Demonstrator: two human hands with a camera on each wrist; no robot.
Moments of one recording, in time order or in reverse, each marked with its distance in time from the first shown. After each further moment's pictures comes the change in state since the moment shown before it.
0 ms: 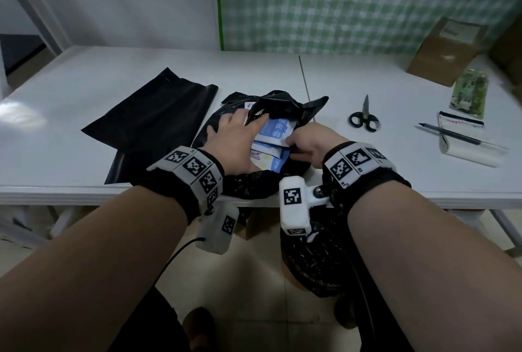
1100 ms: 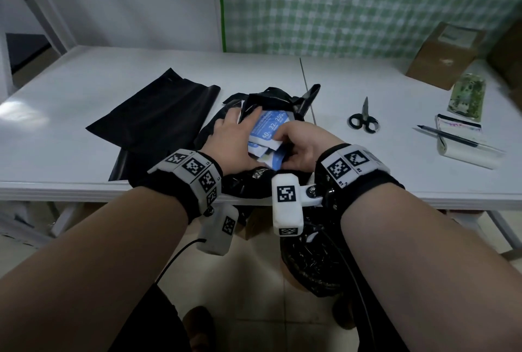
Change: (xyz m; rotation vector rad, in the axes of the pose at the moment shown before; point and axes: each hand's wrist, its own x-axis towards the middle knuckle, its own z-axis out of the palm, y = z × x) left_hand -0.006 -0.007 0.003 -0.189 0.072 -0.047; right_hand -0.008 -0.004 0.014 0.191 -0.123 0.088
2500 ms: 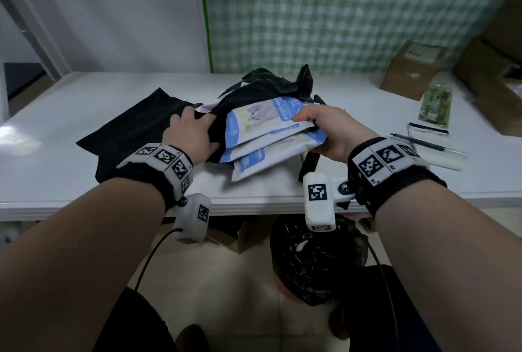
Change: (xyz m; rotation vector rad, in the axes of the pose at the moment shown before) left_hand 0.005 -0.014 -0.037 0.243 0.164 -0.198; right_hand -0.045 -0.031 -0.067 0.043 -0.038 -0.314
